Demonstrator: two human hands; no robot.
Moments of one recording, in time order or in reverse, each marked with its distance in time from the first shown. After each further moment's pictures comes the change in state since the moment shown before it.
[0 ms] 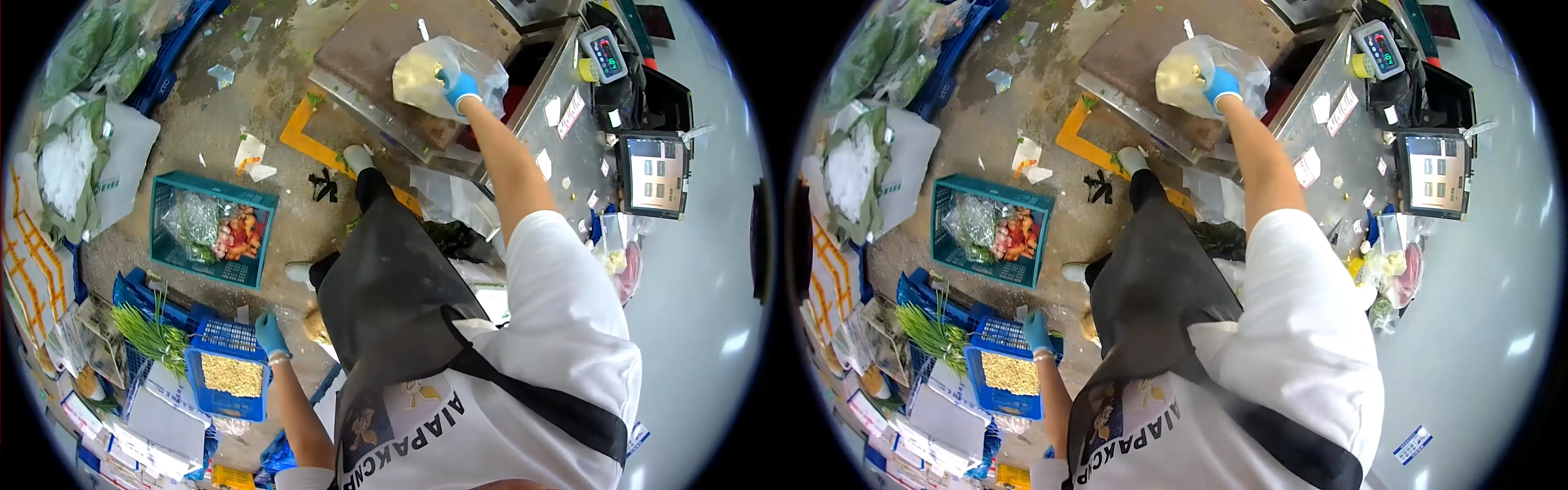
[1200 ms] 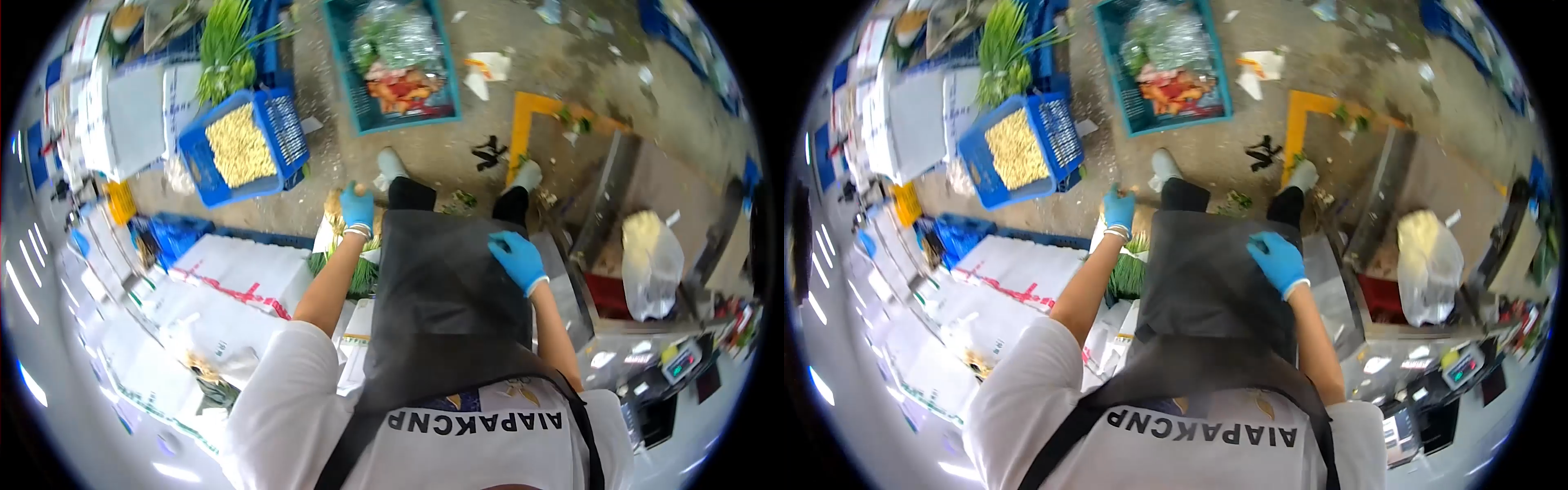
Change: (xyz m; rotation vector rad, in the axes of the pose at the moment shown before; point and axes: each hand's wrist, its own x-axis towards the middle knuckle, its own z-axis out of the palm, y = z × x) left_hand 0.003 -0.101 0.050 -0.103 0.582 -0.339; right_hand -0.296 -0.290 0.045 0.256 -0.979 -0.640
